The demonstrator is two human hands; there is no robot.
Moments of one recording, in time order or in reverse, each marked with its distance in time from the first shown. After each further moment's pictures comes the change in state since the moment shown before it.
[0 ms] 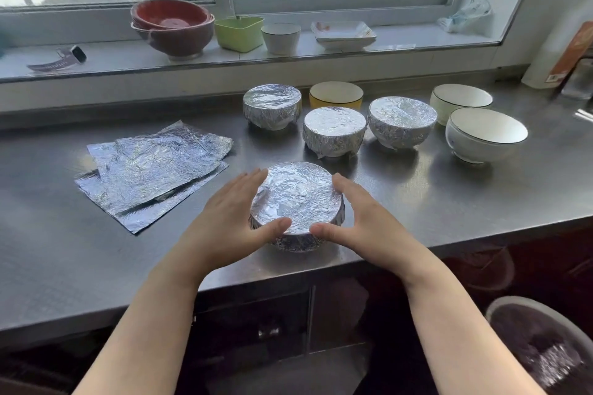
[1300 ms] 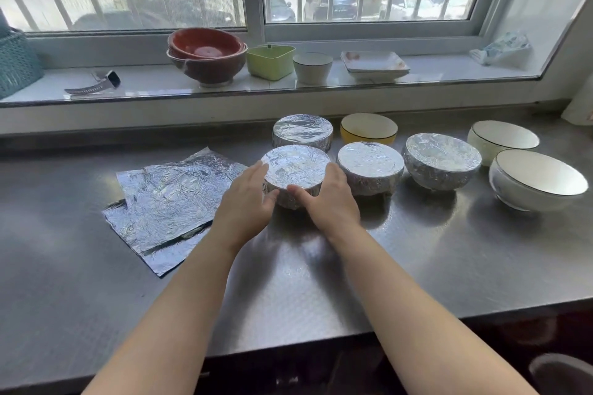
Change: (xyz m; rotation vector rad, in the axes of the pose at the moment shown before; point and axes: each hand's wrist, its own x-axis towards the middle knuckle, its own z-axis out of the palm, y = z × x) left_hand 0.102 -0.068 -0.013 0.028 0.234 -0.139; right_hand 0.176 -0.020 0.072 -0.098 0.347 0.105
